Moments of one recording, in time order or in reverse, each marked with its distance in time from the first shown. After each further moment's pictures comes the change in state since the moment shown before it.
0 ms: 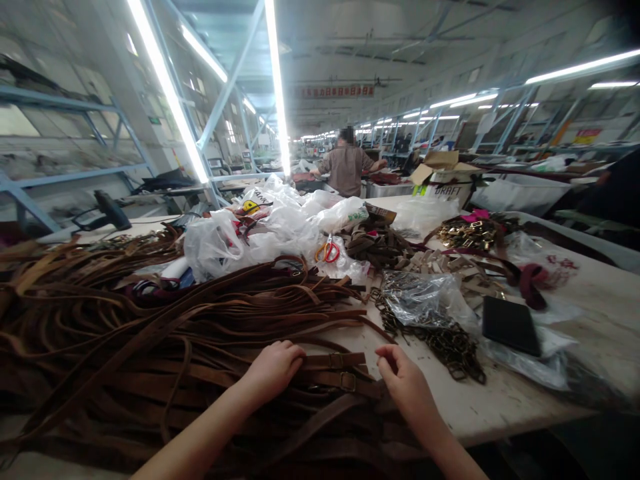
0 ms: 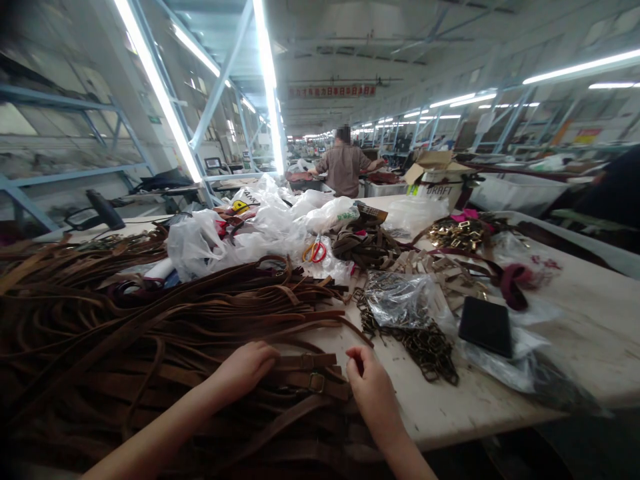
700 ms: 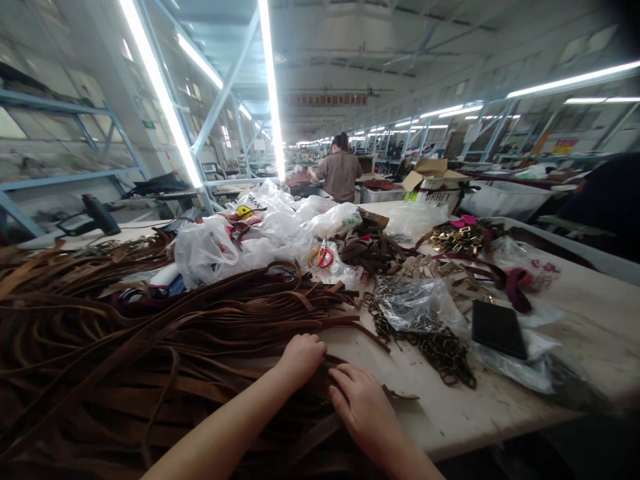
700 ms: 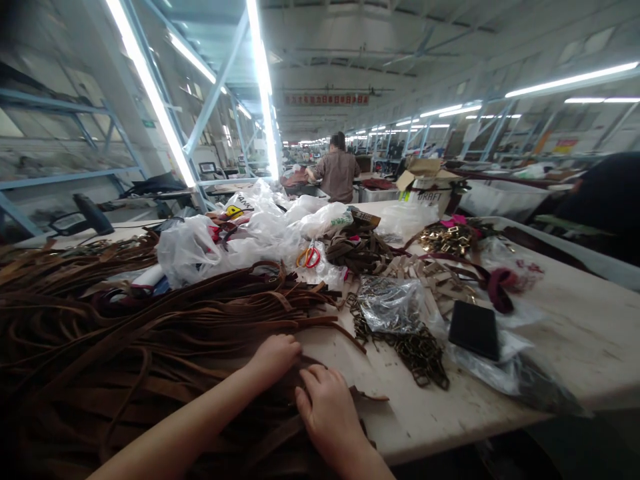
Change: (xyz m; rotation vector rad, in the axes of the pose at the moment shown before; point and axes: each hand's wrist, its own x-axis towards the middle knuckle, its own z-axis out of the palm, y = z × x) left_hand 0.065 0.033 0.024 0.065 -0.009 0.034; right_hand -0.023 -0.033 0.027 -0.285 -0.280 -0.440
